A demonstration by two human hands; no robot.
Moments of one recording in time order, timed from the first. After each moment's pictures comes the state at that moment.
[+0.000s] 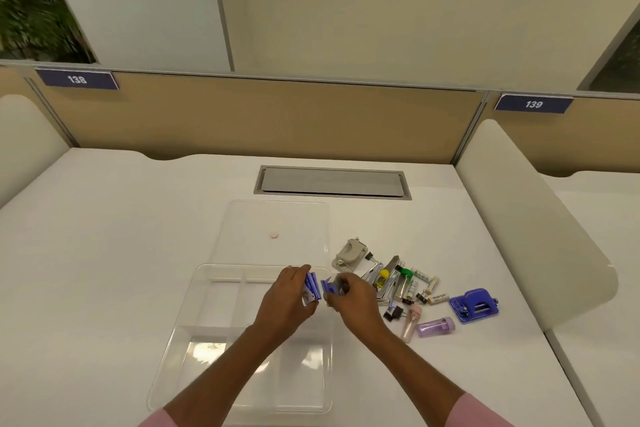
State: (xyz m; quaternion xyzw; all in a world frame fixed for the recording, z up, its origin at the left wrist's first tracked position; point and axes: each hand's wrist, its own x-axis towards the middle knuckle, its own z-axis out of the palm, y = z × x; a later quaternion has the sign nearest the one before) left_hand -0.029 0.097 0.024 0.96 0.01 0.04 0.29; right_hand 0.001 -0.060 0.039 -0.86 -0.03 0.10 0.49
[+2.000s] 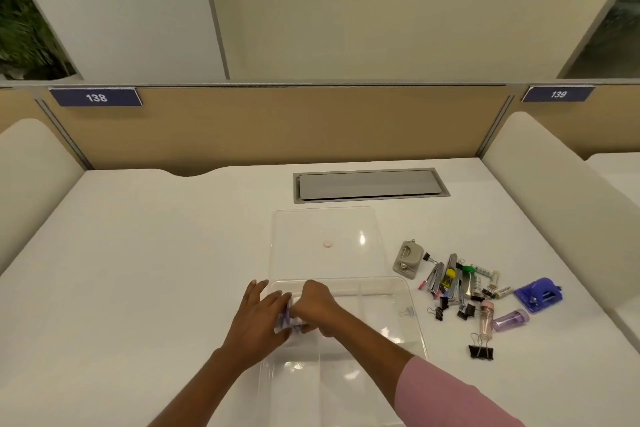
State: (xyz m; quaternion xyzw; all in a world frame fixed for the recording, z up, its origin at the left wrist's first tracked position) left_hand -0.057 0.323 0.006 0.99 -0.11 -0.01 0.12; right_hand -0.006 0.185 0.058 -0.85 0.07 0.34 0.40
